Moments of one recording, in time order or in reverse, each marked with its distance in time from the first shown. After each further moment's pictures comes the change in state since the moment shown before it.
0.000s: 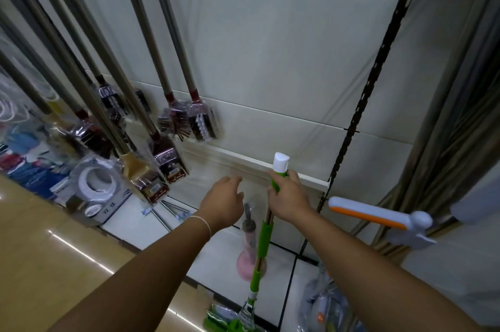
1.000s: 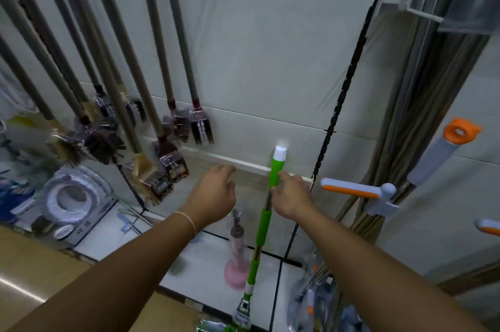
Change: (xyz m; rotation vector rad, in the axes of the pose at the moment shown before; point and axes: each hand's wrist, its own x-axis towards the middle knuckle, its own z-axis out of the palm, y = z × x) left_hand -0.059 0.003 -0.062 -0.033 0.180 0.241; right_hand -0.062 -0.040 -0.032 -0.133 0.069 0.188
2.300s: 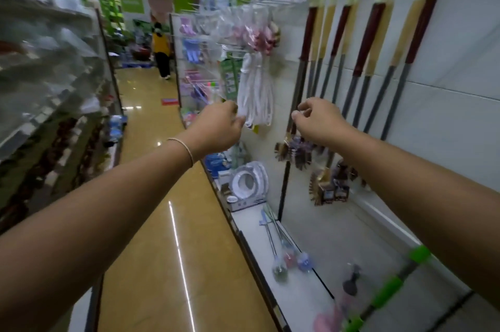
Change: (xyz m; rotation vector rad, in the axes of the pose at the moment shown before) left_hand -0.313 0.020 -0.319 0.359 0.581 -0.604; right_hand -0.252 -0.319 -0.118 0.163 -0.091 -0.936
